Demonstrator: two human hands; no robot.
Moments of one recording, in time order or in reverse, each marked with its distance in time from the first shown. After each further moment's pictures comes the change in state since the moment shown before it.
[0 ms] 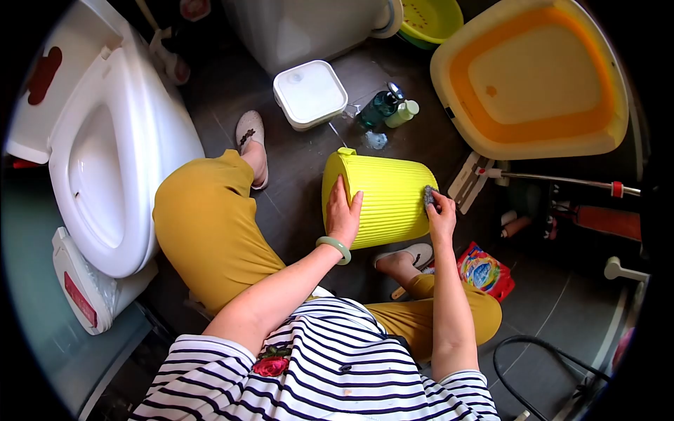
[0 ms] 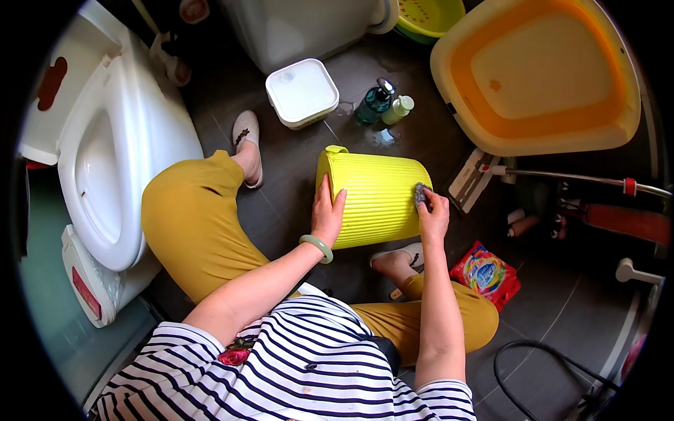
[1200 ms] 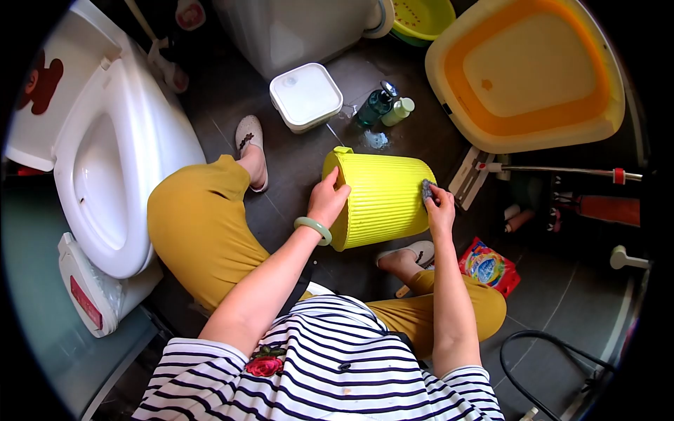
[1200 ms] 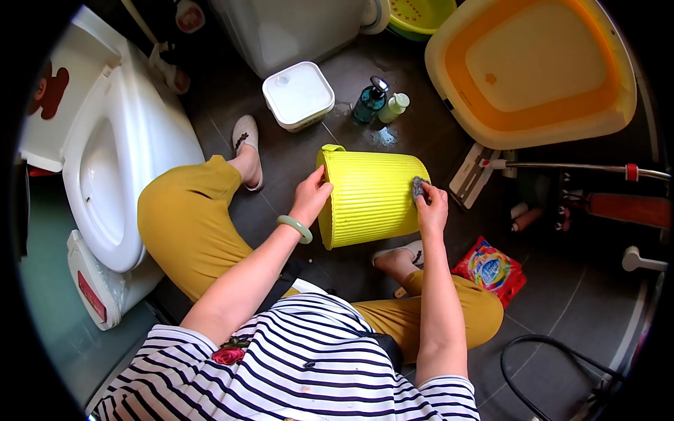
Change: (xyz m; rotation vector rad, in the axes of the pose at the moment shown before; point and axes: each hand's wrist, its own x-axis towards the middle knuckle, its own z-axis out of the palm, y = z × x) left_hand 0.040 -0.005 -0.030 -0.134 -0.160 -0.045; right_hand 0.005 0.001 0.004 0.061 0.013 0.006
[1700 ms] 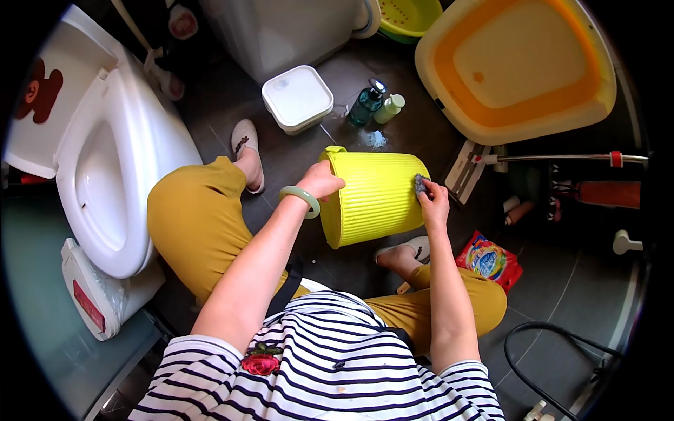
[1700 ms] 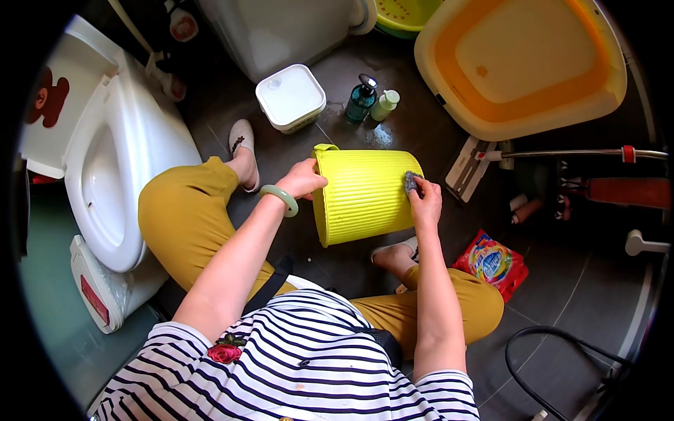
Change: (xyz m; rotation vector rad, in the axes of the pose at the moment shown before) left_hand 0.021 0.067 -0.025 0.322 -0.317 -0.226; right_hand -0.003 -0.001 0.004 -0.005 0.021 -0.009
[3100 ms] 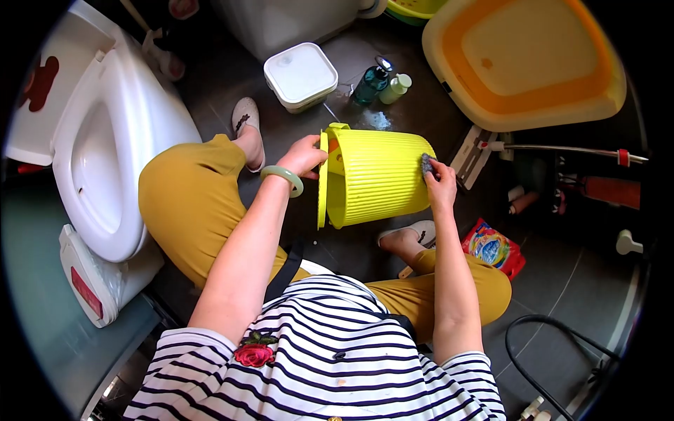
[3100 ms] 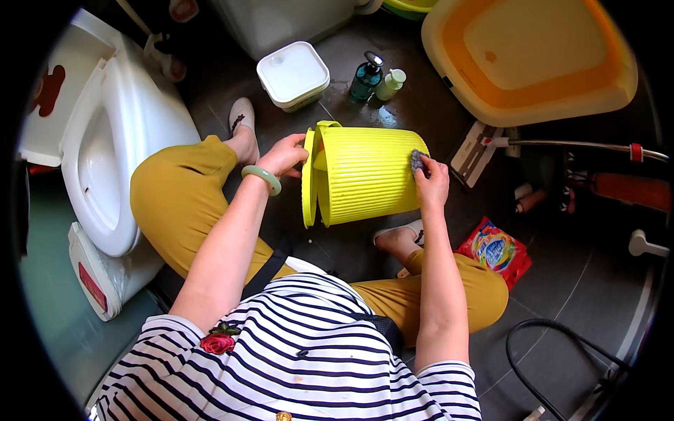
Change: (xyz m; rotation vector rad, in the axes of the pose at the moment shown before) left_hand -0.007 -0.015 -0.026 -0.225 -0.040 -0.117; right_hand 0.005 -0.004 -0.004 -0.022 -0.031 0.038
